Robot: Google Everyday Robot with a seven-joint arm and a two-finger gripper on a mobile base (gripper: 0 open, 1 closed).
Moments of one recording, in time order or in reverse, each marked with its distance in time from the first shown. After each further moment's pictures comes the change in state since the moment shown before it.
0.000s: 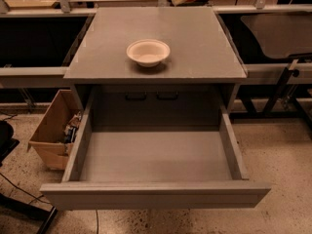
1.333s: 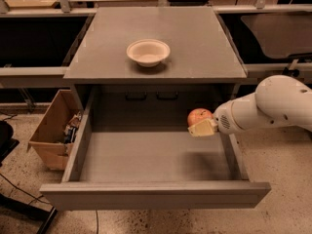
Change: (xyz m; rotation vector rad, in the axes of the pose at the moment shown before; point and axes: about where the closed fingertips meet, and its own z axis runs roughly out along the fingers) arm 0.332 0.030 0.150 -0.130 0.197 0.242
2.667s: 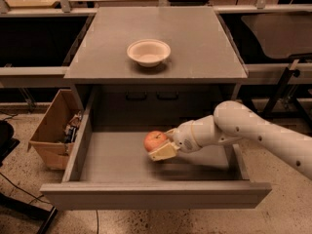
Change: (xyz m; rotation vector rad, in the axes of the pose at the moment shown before) arm 0.007 0.106 0.121 -0.457 -0.116 -0.296
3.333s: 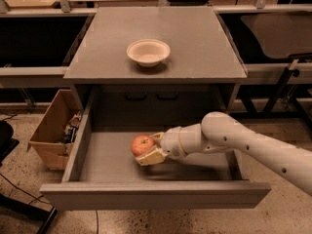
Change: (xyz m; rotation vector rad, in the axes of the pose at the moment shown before) arm -0.006 0.017 0.044 -0.036 -0.089 -0.138
